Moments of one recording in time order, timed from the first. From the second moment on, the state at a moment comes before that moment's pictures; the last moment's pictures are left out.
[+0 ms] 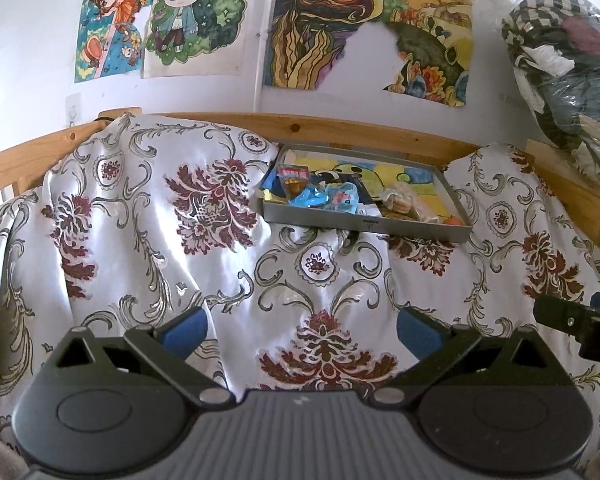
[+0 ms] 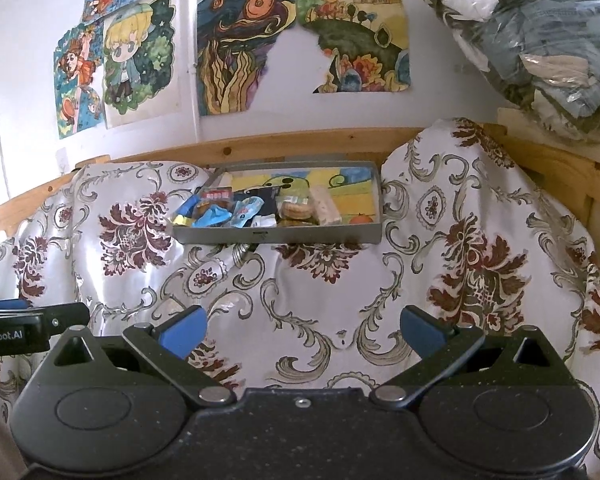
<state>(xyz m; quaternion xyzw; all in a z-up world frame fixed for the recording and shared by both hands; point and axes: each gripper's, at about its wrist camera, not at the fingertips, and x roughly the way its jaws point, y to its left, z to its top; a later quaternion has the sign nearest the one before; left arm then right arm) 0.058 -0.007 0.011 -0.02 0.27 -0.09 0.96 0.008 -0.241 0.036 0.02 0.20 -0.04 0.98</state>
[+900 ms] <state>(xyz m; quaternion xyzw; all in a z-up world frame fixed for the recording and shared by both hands) 0.059 -0.010 0.006 -0.03 0.30 -0.09 0.95 0.009 -0.242 0.035 0.02 0.20 -0.04 0.98</state>
